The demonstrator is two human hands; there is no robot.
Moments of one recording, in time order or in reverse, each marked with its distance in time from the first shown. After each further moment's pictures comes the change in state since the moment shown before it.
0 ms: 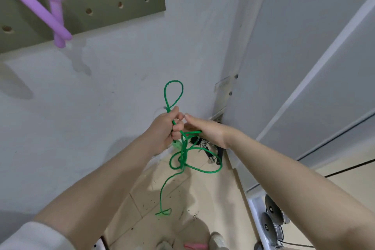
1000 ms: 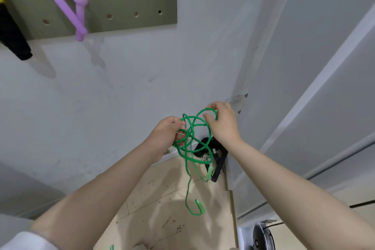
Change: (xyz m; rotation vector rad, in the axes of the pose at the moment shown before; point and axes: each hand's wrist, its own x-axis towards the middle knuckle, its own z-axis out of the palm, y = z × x) left_hand -0.024 -0.031 0.080 0.261 0.334 0.174; right_hand -0.047 0.009 -0.069 -0.540 0.746 -0.405
